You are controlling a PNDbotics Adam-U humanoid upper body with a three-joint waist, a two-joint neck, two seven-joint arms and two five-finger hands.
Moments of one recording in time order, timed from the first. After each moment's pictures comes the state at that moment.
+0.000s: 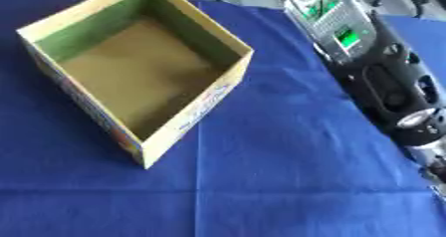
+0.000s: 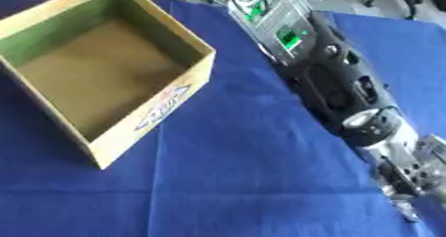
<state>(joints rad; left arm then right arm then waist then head) -0.30 0.17 0.02 -1.99 -0.06 -0.21 0.09 -1.03 -0.87 0.25 -1.63 0.32 0.24 0.05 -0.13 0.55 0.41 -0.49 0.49</state>
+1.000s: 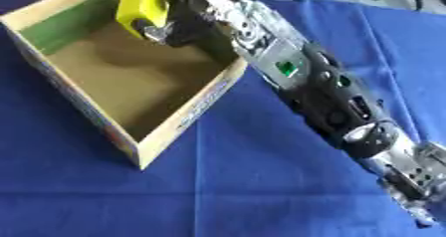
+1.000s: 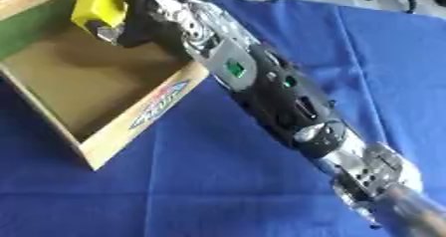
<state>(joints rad) -0.33 0.15 0.01 -1.99 -0.05 -0.22 0.08 -1.03 -0.76 0.34 -1.53 0.46 0.18 0.17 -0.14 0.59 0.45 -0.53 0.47</state>
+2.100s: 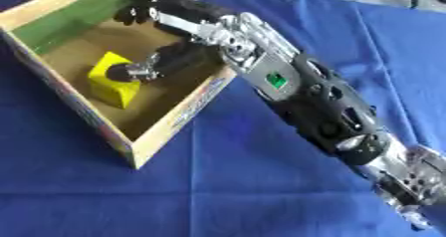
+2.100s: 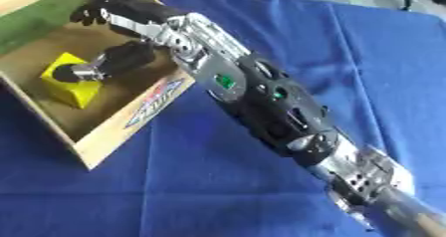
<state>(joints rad) -0.33 0.14 0.01 -1.99 -0.05 -0.22 0.09 -1.01 -0.76 0.34 -1.61 0.50 0.12 0.45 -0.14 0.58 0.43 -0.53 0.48</state>
